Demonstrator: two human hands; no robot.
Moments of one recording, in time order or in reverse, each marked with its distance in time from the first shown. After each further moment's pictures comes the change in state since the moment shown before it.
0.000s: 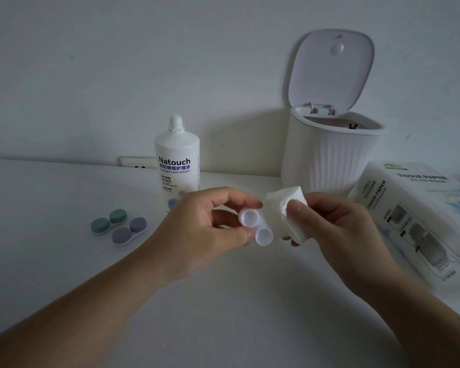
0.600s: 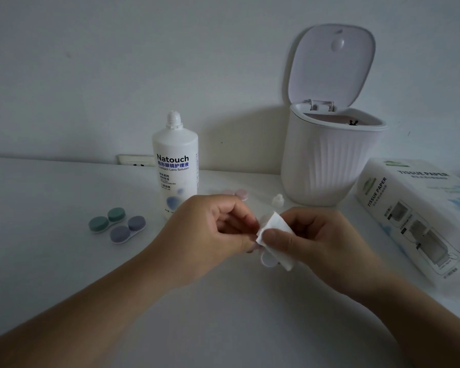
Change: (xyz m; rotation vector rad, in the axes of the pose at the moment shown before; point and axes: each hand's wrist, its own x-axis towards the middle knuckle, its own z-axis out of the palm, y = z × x) left_hand -0.002 -0.002 0.007 0.121 -0.011 0.058; right_hand -0.003 0.002 0.005 -0.048 -0.291 0.094
